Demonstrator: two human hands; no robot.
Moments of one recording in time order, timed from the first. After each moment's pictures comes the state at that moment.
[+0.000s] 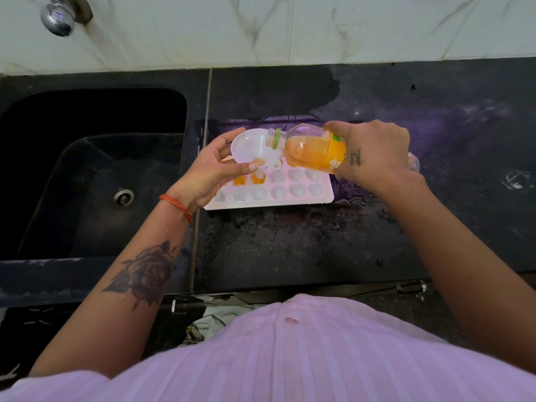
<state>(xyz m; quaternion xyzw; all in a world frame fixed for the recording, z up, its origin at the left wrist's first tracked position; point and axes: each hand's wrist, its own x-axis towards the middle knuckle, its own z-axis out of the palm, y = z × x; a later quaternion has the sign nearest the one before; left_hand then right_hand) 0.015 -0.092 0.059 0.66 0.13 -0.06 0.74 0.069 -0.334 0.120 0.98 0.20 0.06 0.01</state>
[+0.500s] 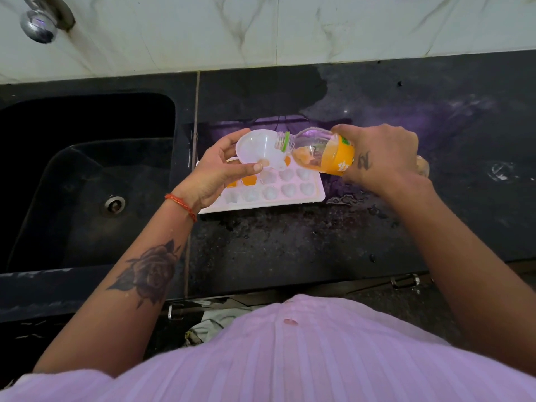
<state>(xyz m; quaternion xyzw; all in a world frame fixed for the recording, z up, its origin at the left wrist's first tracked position) 0.024 -0.110 0.058 0.66 0.10 -0.07 0.74 0.062 -0.358 0.123 0.98 0.17 0.05 0.01</state>
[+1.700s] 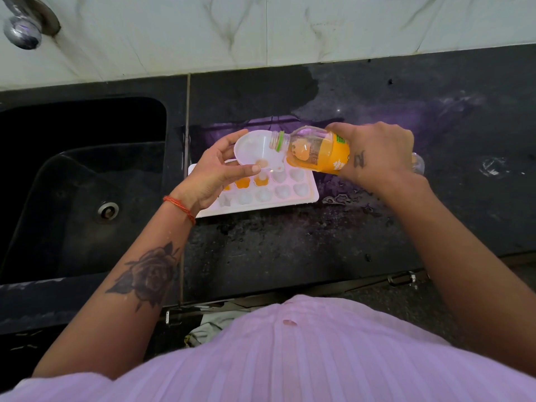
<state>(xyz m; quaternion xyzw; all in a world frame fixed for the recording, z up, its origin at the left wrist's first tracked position) 0.032 -0.118 0.058 0.68 0.10 -0.08 0.72 0.066 -0.363 0.121 0.98 0.17 0.06 0.01</state>
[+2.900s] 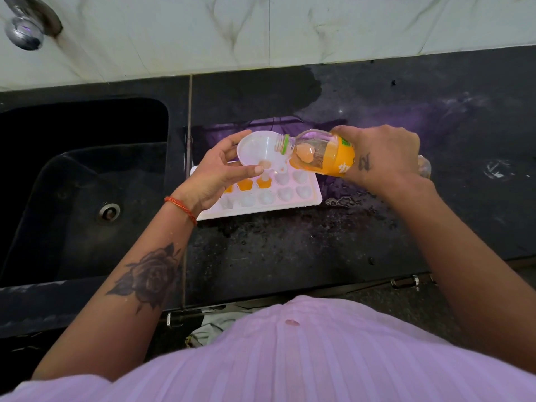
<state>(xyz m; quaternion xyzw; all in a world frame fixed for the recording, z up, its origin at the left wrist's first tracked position) 0.035 -0.114 0.059 0.68 0.09 -0.09 0.72 0.068 -0.363 0.121 0.98 0.16 0.06 0.03</state>
